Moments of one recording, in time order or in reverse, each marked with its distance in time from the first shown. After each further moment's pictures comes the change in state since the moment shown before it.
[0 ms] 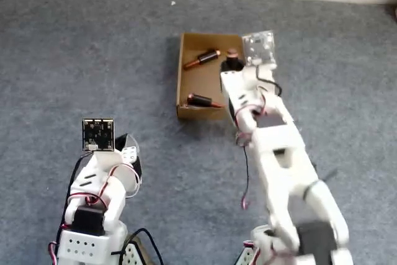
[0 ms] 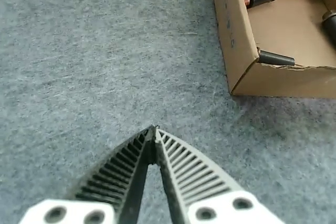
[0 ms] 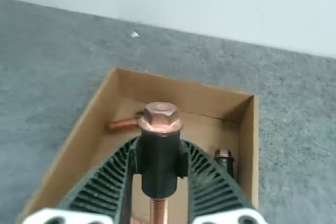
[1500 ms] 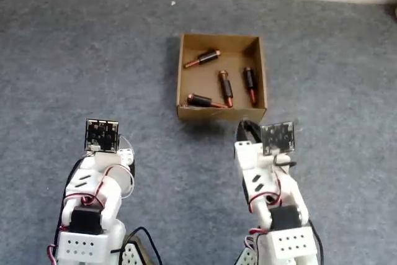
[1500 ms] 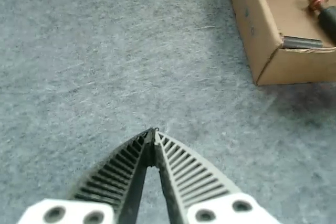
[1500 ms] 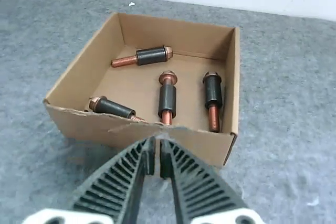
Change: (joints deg) left arm -4.2 0.0 0.0 1.8 -10.5; right arm 2.0 -71.2 52.0 15.2 -0.4
